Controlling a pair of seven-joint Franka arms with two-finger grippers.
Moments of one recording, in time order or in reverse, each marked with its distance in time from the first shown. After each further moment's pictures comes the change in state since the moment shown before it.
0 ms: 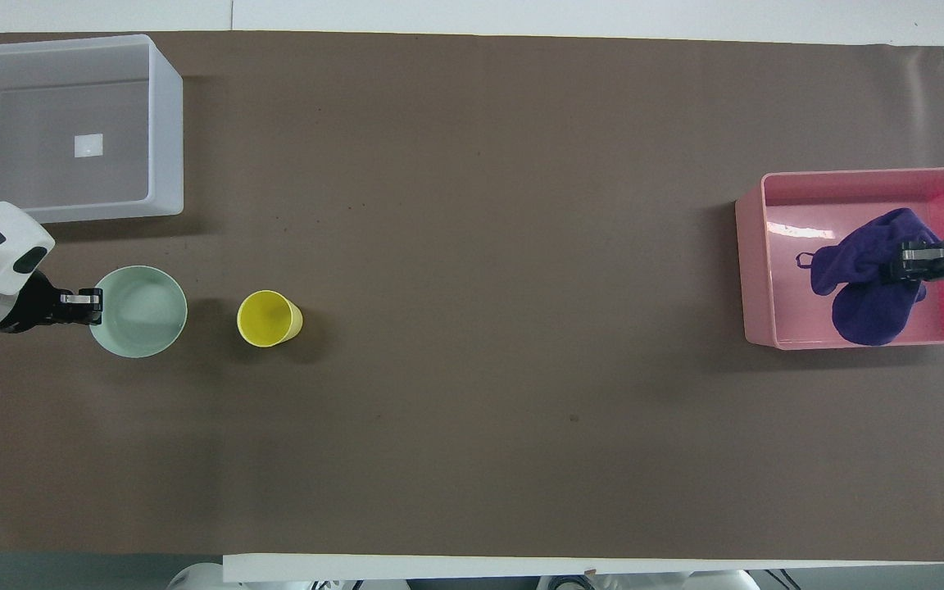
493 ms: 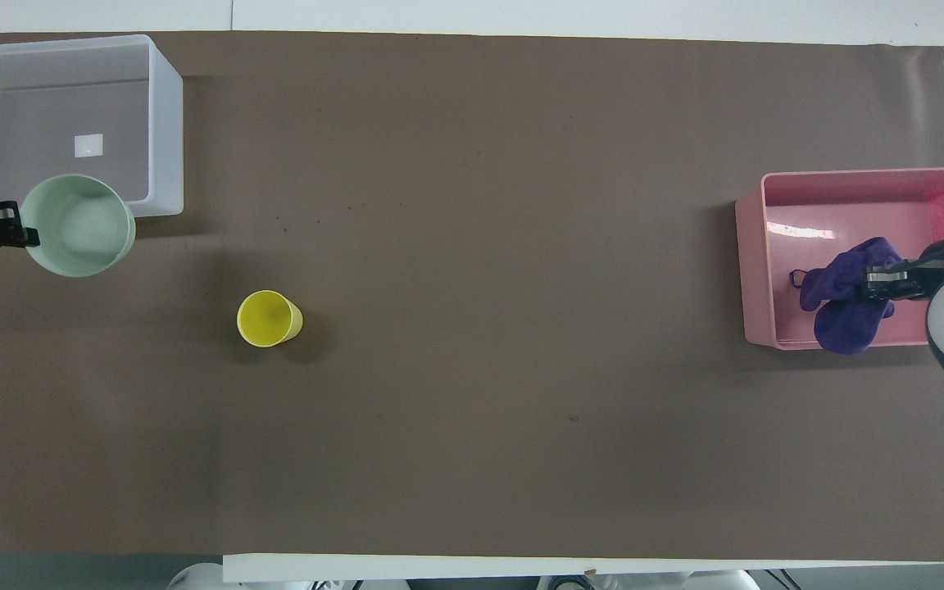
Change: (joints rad) left arm 0.059 0.181 0.012 0.371 -0.088 -0.002 -0.058; right arm -0.023 0.062 0.002 -0.179 -0.040 0.242 -0.013
